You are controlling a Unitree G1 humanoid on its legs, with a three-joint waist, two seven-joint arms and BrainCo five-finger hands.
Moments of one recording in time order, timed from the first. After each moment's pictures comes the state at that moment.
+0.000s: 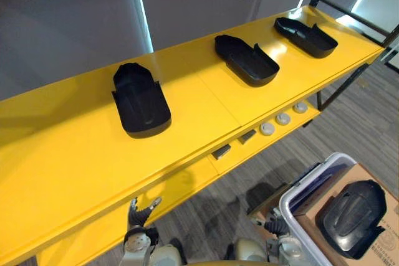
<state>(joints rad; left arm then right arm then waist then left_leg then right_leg) 0.16 0.03 0.16 0.63 0.12 -0.05 0.31 0.11 -0.04 -0.10 0.79 -0.06 -0.06 -0.11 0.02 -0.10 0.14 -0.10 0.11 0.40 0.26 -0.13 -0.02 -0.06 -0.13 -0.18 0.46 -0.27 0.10</state>
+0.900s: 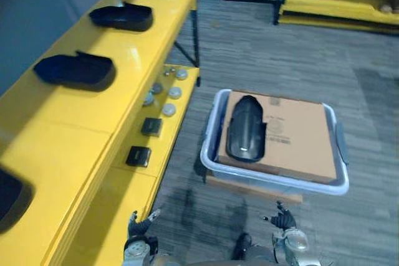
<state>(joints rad) 0.10 -0.01 0.12 0.81 0.09 -0.03 0.30 0.08 -0.09 -0.16 0.81 0.00 -0.06 -0.14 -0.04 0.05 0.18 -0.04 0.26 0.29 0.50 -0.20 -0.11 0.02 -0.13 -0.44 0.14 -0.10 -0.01</state>
